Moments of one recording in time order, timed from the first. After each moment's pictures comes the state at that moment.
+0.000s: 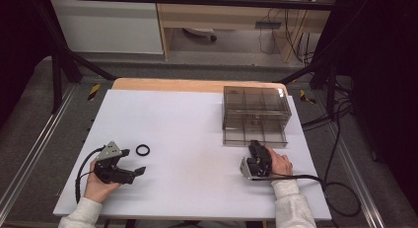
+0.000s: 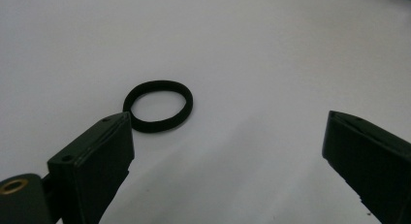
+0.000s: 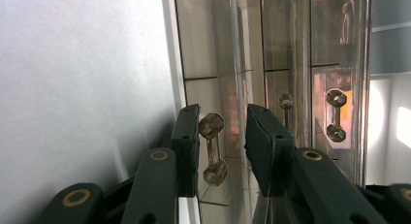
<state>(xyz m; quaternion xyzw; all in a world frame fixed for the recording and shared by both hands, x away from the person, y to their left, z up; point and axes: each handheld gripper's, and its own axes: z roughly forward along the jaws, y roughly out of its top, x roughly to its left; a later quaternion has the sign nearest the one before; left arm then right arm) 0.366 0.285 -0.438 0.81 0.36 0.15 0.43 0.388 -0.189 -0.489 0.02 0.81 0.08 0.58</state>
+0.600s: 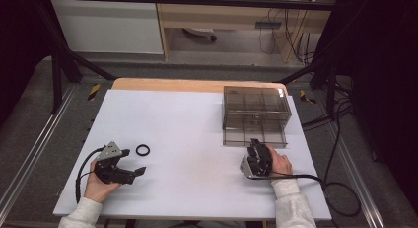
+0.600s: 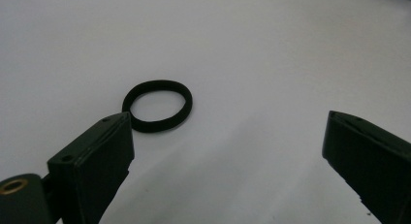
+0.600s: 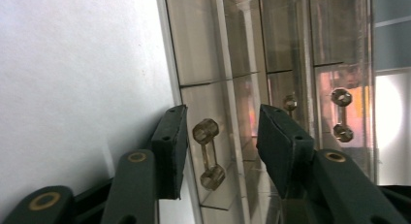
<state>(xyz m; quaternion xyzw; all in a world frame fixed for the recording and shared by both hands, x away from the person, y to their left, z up) 0.366 0.285 -0.439 0.81 0.36 0.15 0.43 0.389 -0.189 -0.486 0.04 0.82 0.10 0.56</state>
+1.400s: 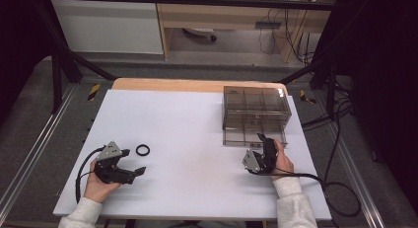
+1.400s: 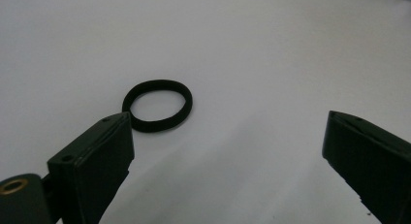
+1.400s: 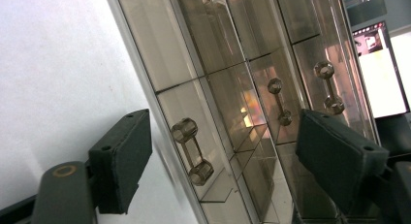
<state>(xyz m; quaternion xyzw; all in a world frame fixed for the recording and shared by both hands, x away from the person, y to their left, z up) 0.366 0.285 -0.439 0.81 0.36 0.15 0.43 0.391 -0.194 -0.472 0.12 0.82 0.16 0.54</state>
